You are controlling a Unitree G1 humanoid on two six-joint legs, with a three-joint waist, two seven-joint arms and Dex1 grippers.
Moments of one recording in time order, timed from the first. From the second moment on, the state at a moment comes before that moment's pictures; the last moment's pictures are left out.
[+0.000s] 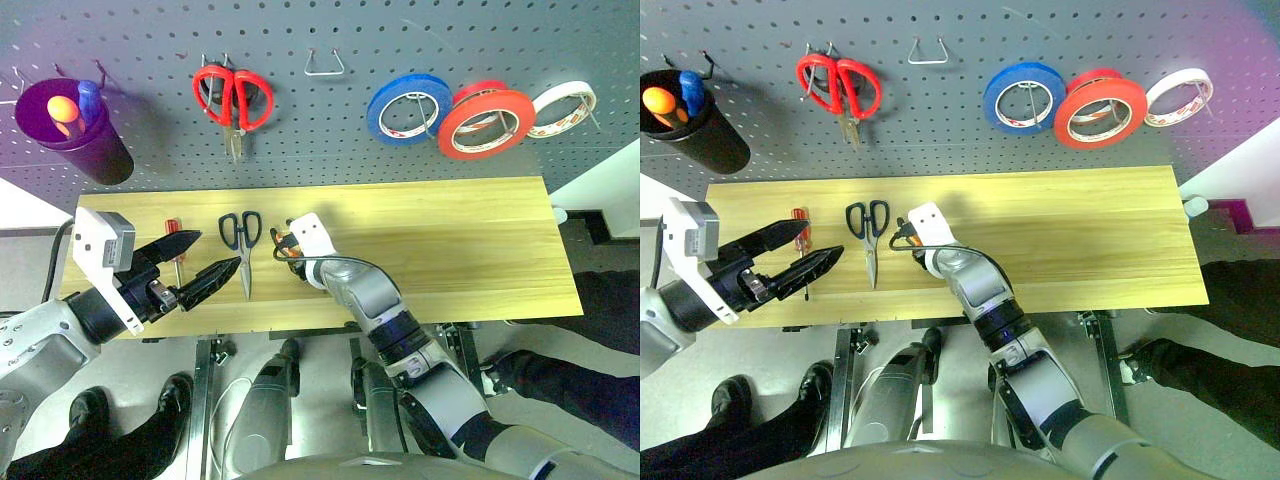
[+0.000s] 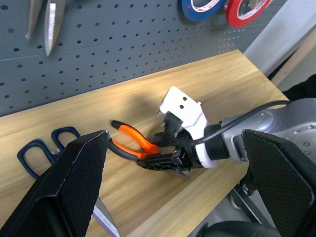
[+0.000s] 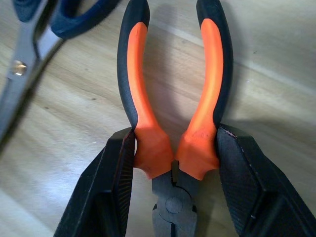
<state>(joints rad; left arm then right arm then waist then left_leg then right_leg) 0.15 0.84 0.55 -0.73 -1.19 0.76 -0.39 -0.70 0.12 0.26 0.35 0.06 0.83 0.12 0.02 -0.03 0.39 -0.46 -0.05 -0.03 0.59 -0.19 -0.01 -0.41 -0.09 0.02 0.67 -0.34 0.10</state>
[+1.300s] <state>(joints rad) -0.01 0.82 0.44 -0.63 -1.08 0.75 -0.48 -0.62 -0.23 0.13 0.20 0.07 0.87 0.28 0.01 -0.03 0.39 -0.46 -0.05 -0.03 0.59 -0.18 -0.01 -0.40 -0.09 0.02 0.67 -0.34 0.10</state>
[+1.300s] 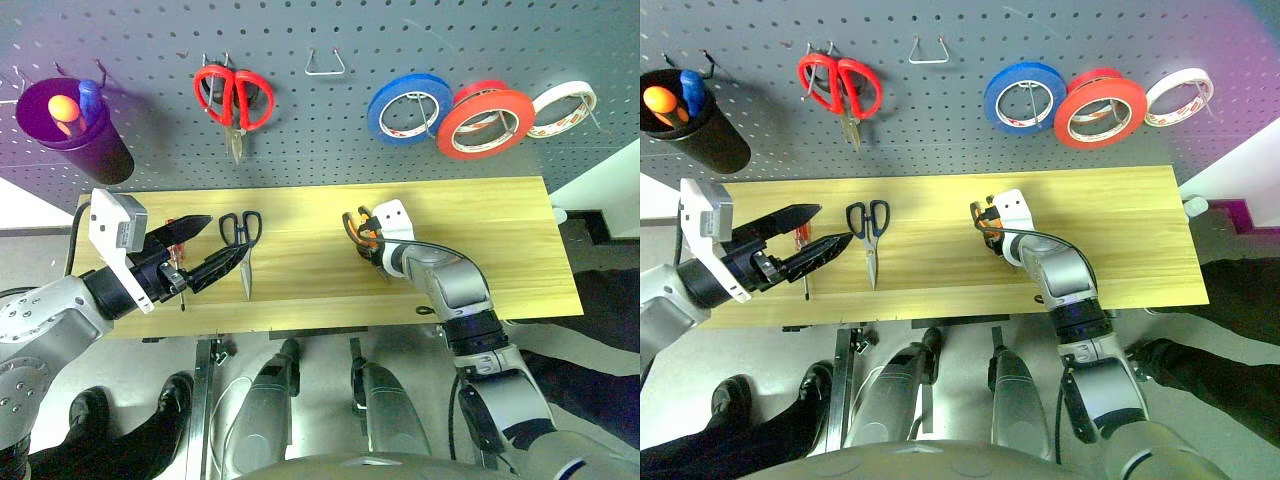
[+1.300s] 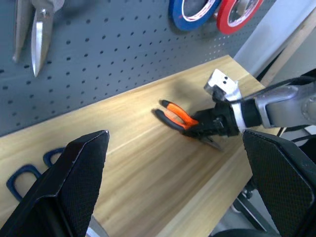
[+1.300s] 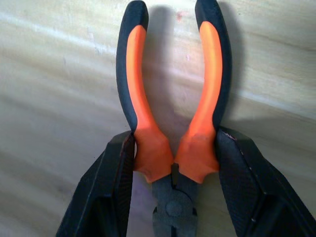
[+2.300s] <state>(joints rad) -0.07 0.78 0.41 -0.58 -1.00 0.75 -0.50 -0.58 -0.19 -0.02 0.20 0.17 0.76 0.37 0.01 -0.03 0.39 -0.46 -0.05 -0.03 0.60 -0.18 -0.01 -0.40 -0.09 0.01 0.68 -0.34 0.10</state>
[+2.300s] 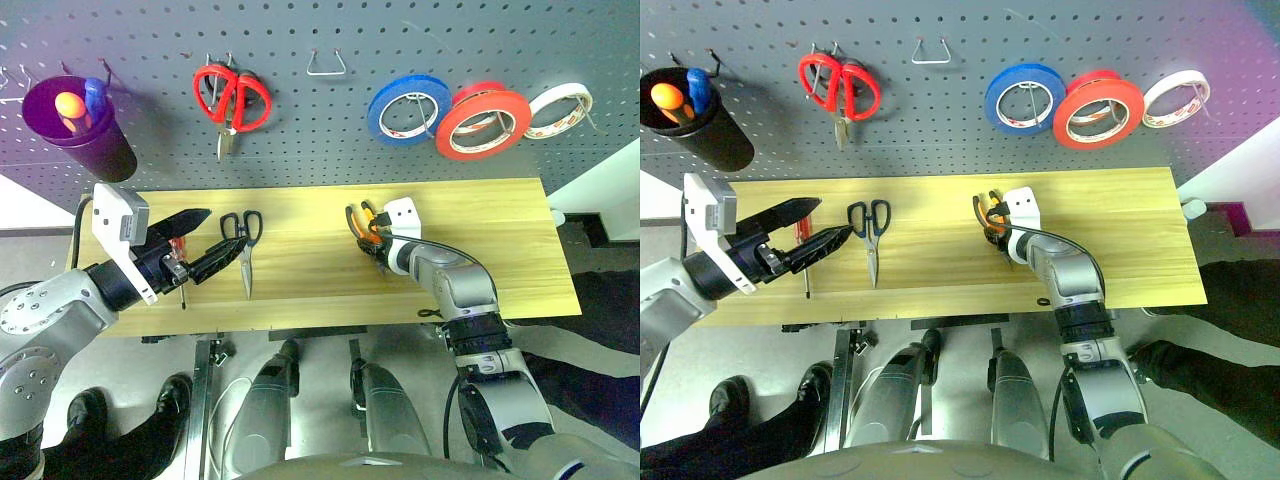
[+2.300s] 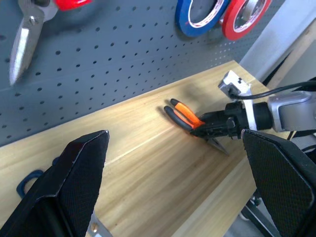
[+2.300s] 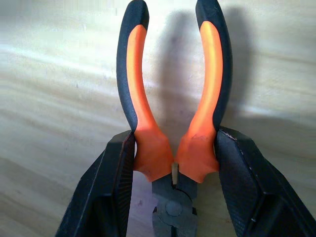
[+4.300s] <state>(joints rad) -0.39 0.64 0.24 -0.28 -0.75 0.62 -0.69 -0.59 -0.22 -0.09 -0.05 0.48 0.64 0.45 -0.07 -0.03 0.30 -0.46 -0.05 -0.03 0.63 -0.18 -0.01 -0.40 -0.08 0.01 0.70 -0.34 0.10</state>
